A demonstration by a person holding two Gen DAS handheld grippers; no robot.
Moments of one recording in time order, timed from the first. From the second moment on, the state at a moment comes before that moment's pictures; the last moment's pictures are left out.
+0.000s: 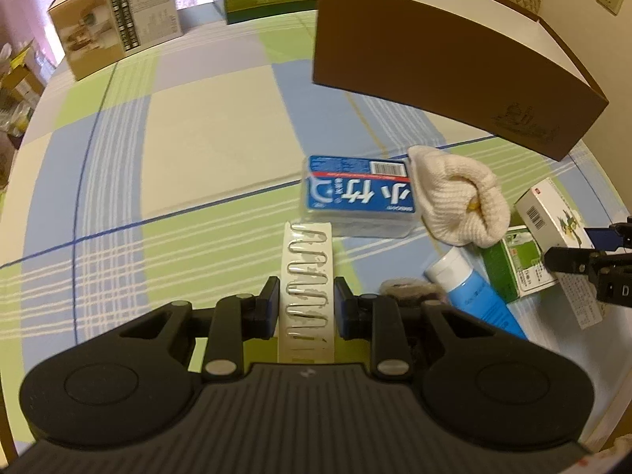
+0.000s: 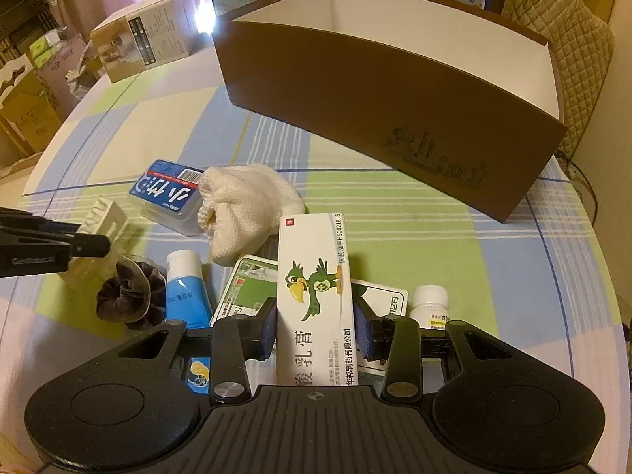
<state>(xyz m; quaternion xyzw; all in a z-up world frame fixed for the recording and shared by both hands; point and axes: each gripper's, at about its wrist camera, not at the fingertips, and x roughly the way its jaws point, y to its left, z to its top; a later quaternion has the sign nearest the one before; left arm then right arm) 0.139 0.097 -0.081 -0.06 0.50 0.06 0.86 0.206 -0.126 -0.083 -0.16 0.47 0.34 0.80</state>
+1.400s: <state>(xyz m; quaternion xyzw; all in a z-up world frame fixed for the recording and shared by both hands) 0.200 -0.004 0.033 -0.01 0.38 -0.01 0.92 0.254 -0.177 0.028 -0.08 0.36 0.38 0.85</state>
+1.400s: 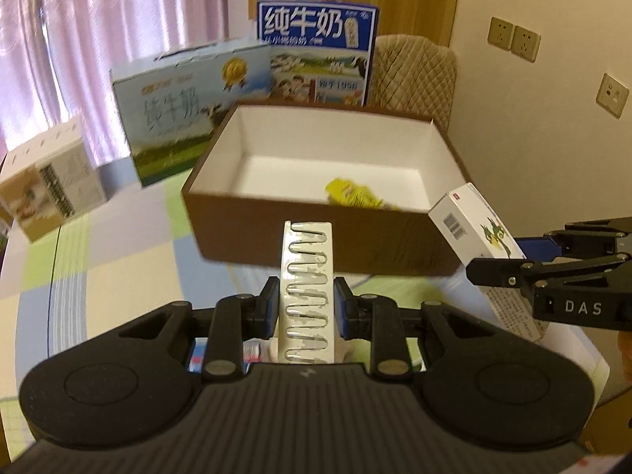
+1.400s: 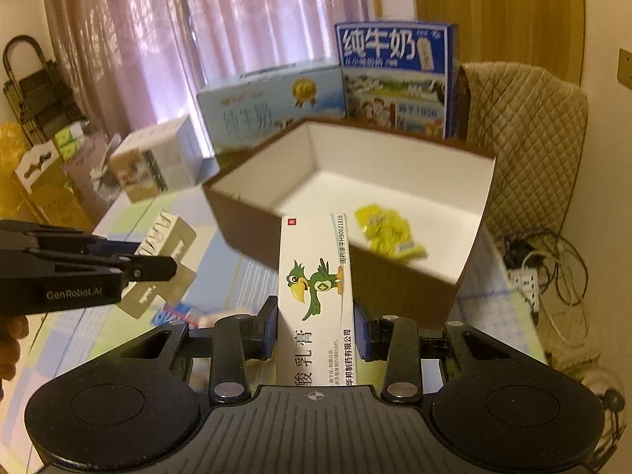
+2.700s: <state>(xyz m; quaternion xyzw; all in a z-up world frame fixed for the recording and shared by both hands) 0.405 0.014 0.003 0.02 0.41 0.01 0.91 0.447 -0.120 -0.035 -0.10 0.46 0.25 0.85</state>
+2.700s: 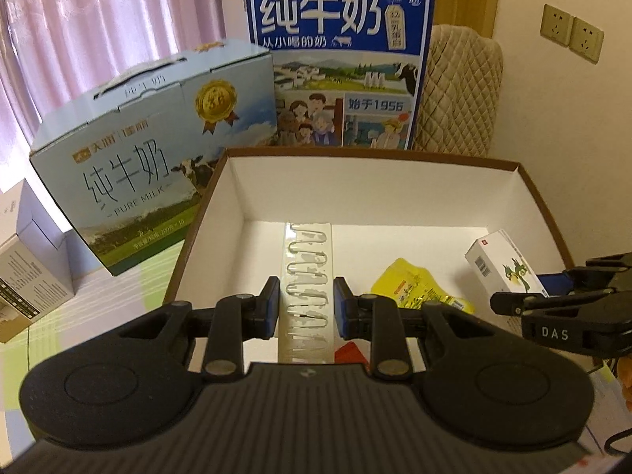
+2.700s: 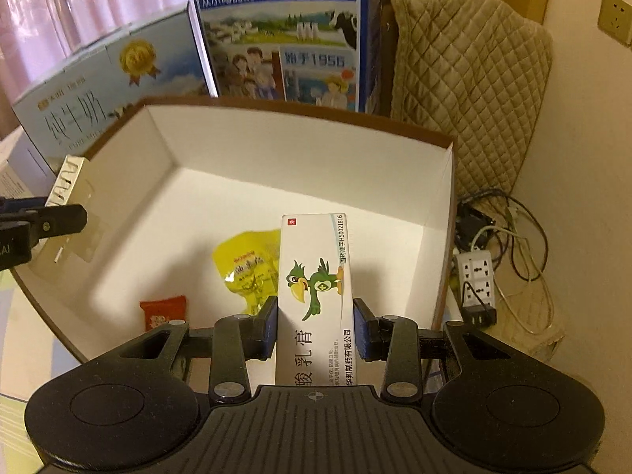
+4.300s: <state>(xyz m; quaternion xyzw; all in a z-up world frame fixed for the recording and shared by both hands) 0.399 0.038 -0.013 -0.01 0.46 0.03 0.89 0.445 -0.150 -0.015 -0.05 0.45 0.28 0.85</state>
